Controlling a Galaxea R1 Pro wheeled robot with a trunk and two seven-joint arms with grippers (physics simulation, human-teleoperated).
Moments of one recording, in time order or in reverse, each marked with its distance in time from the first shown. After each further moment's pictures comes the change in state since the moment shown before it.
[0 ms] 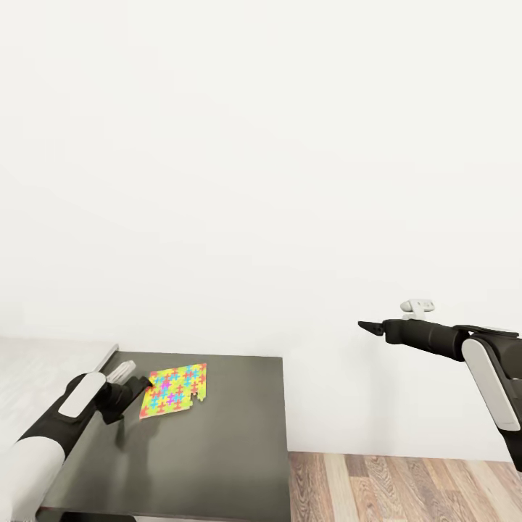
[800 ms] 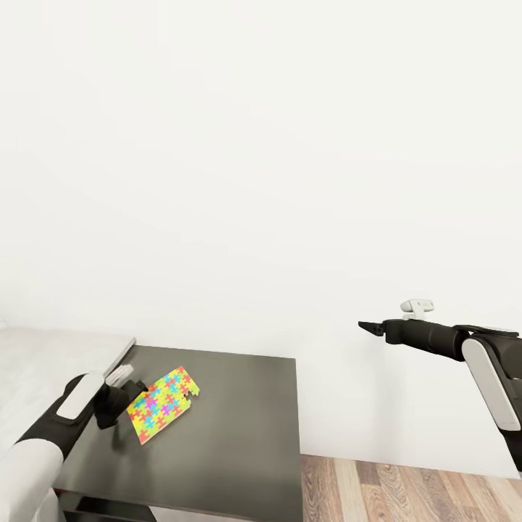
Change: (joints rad) left arm 0.010 0.002 0.008 -0.016 -0.004 0.009 0.071; right arm -0.001 -0.005 0.006 0.000 0.000 0.000 0.000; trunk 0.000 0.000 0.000
